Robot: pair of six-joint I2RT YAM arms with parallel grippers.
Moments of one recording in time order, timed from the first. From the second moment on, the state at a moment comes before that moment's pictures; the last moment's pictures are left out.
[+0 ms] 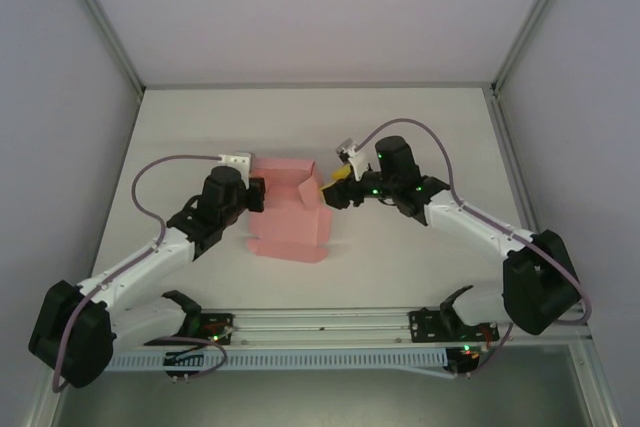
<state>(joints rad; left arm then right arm) -0.59 1.07 0.60 -0.06 -0.13 -0.36 0.61 1.35 0.87 -0.07 -0.59 0.05</state>
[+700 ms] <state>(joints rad) -0.57 1.11 0.60 -0.10 -0.20 -0.36 0.70 1.41 0.94 -0.15 -0.38 0.05</state>
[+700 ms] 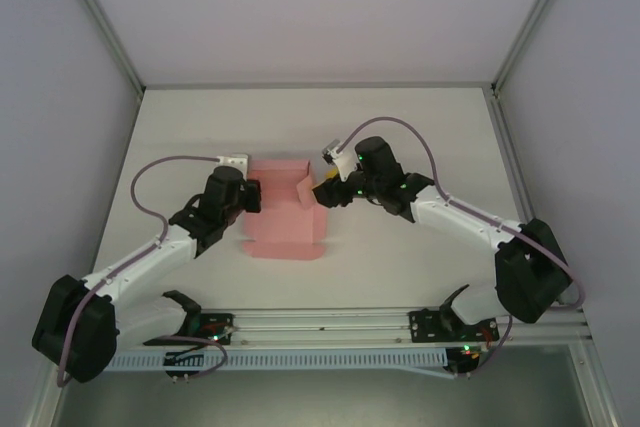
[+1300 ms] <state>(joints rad) -0.58 1.15 0.62 -0.09 -0.18 -0.40 0.79 1.49 0.97 -0.04 -0.13 0.11</state>
